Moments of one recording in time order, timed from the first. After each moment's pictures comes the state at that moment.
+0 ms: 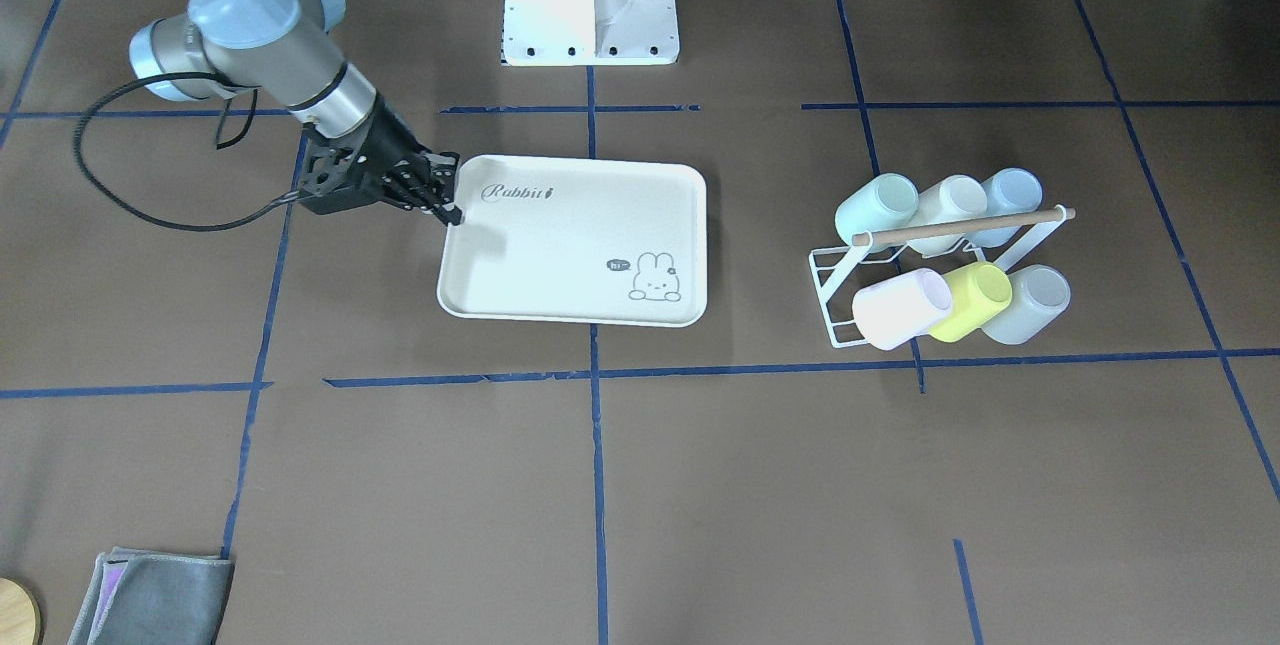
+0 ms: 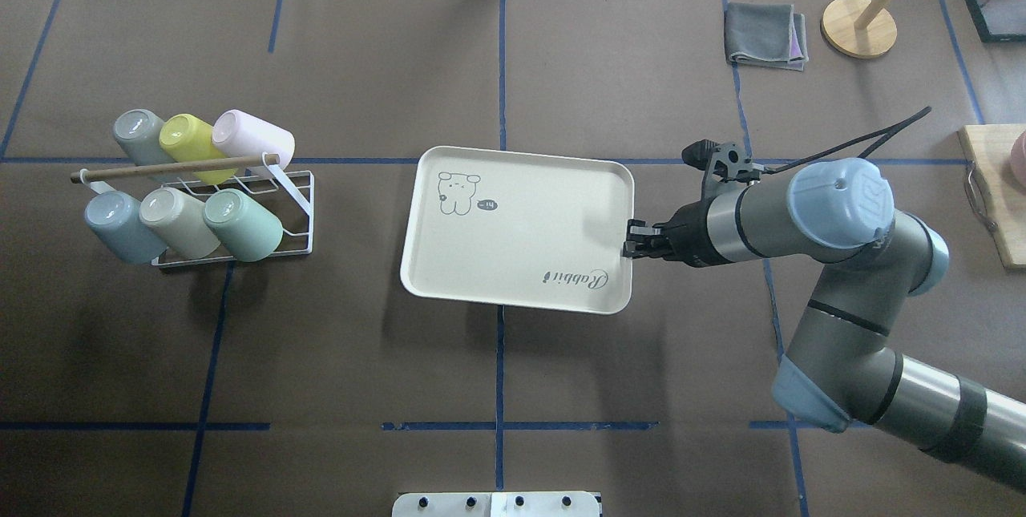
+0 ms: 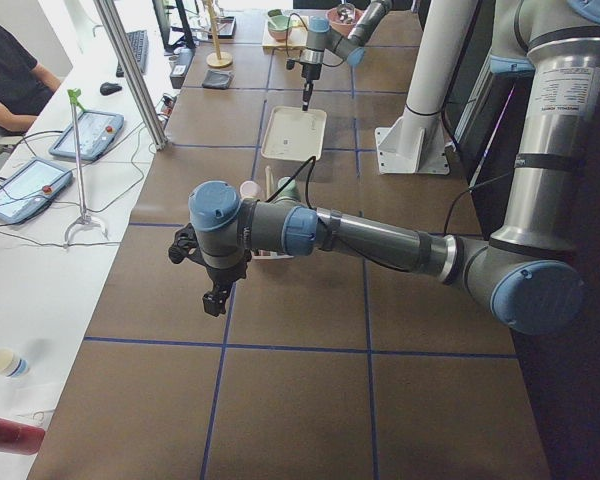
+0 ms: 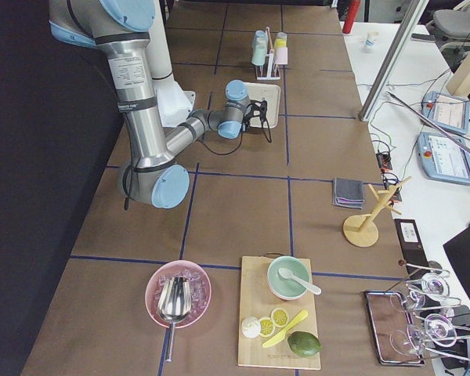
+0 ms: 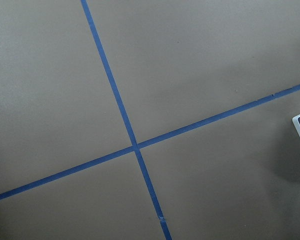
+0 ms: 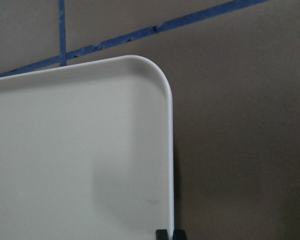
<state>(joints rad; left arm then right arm) -1.59 -1.67 -1.69 -1.47 -2.37 0.28 0.53 -1.27 1.76 -0.90 1.90 1.45</state>
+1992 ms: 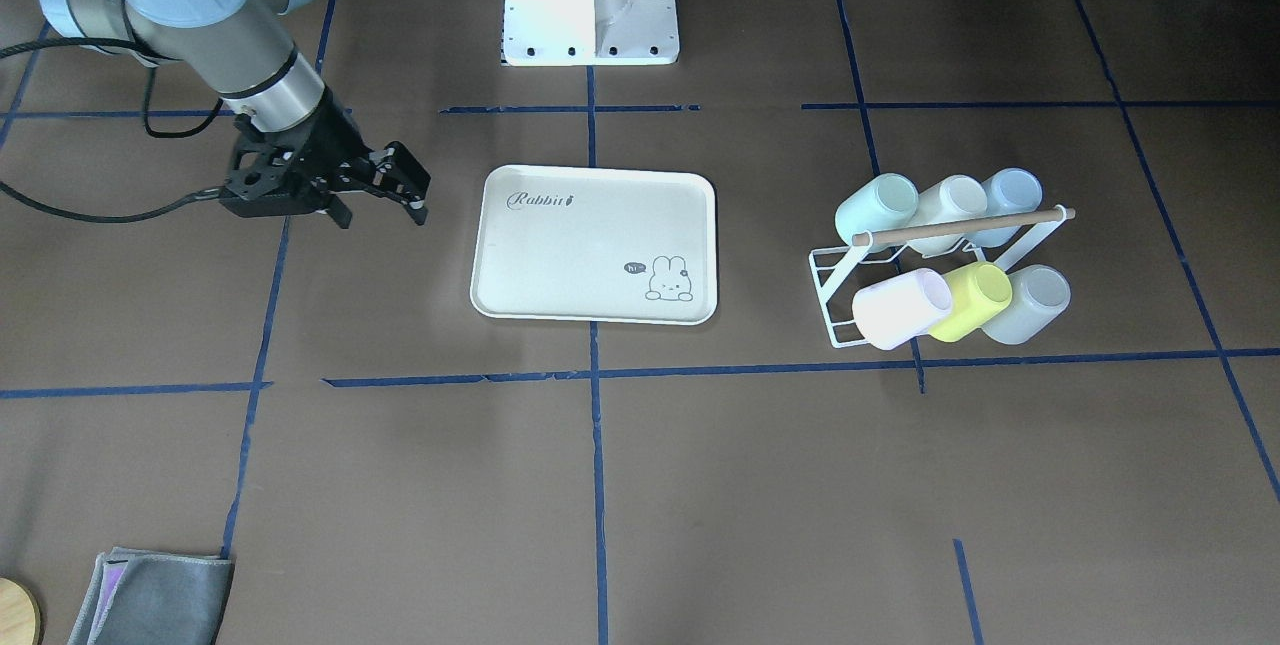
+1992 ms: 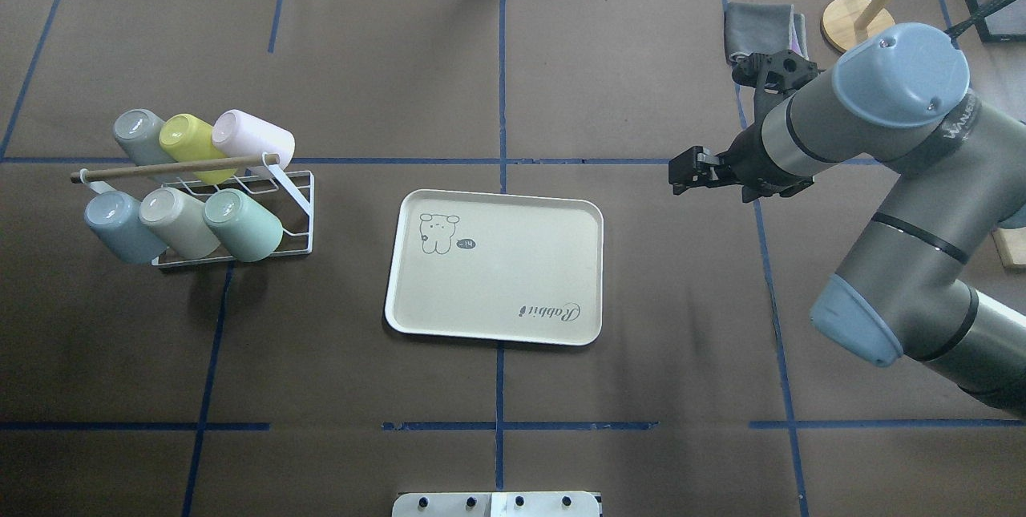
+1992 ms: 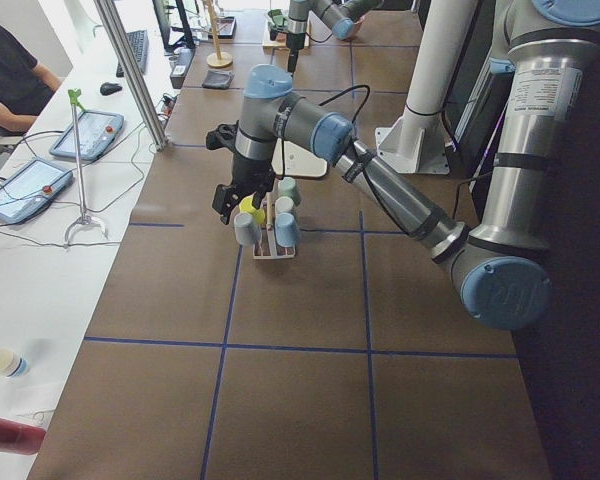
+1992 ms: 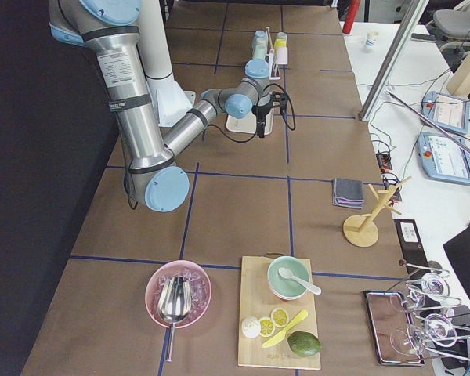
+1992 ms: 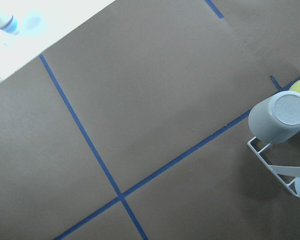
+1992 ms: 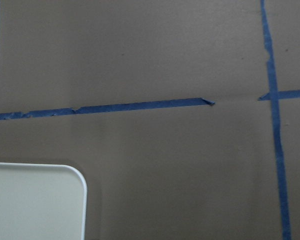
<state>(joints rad) -1.35 -1.70 -2.18 -1.30 -2.07 0.29 0.78 -1.26 1.95 -1.46 2.02 1.11</state>
